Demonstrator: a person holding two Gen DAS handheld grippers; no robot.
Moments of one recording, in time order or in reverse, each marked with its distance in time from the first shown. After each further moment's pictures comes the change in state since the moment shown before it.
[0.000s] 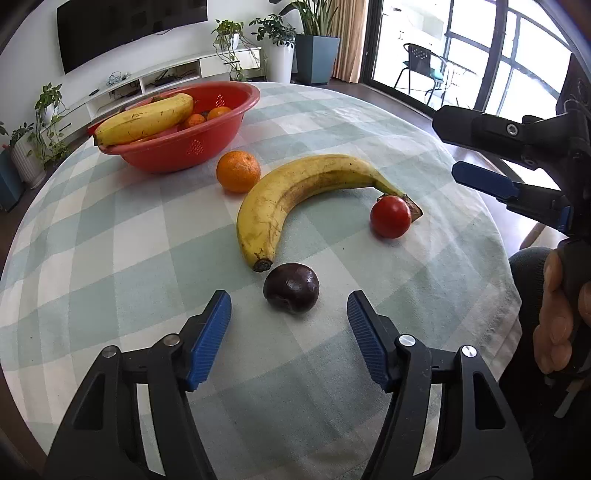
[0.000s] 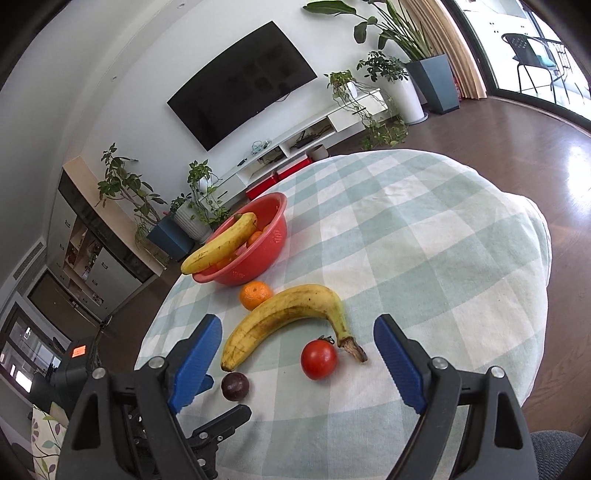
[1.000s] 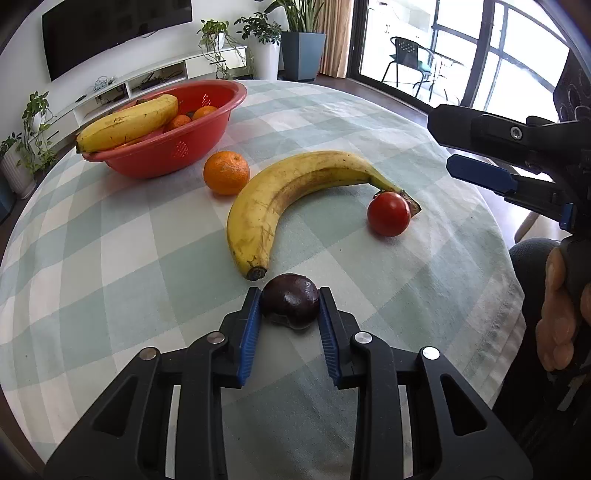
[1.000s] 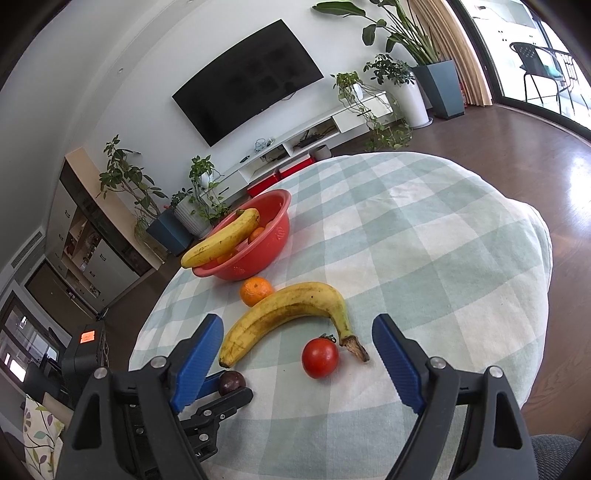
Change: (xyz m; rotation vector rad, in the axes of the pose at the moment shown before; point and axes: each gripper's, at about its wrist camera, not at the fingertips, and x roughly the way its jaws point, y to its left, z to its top) left arm 0.012 0.006 0.005 0.048 0.005 -0.037; right arm -0.002 0.005 -0.001 -0.021 0.009 -0.002
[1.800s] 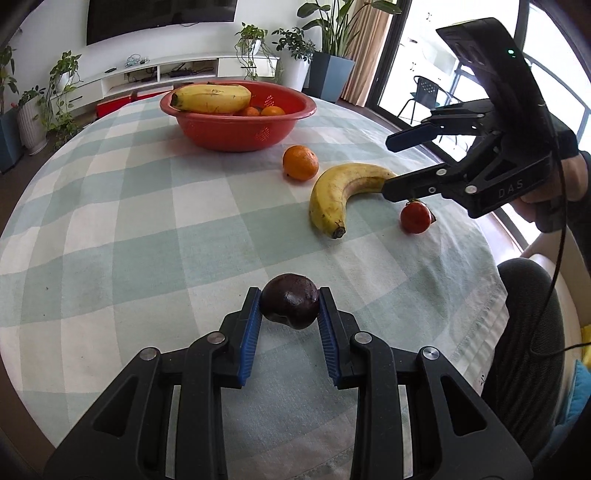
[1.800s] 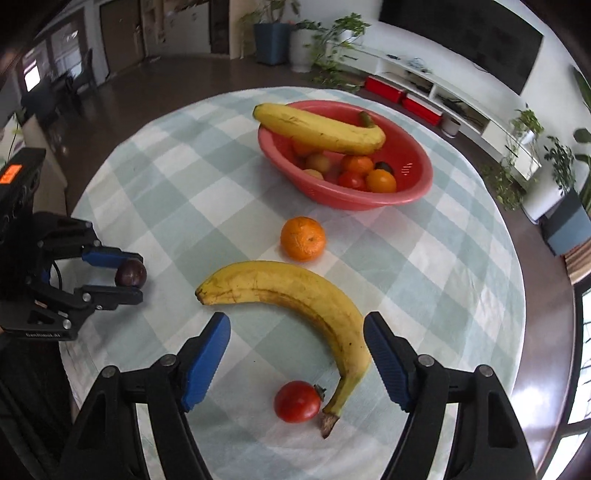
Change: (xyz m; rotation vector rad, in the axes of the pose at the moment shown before) left arm -0.046 0.061 -0.046 -0.183 -0.084 -0.049; right arm 0.101 0.083 0.033 -0.970 0.612 -0.041
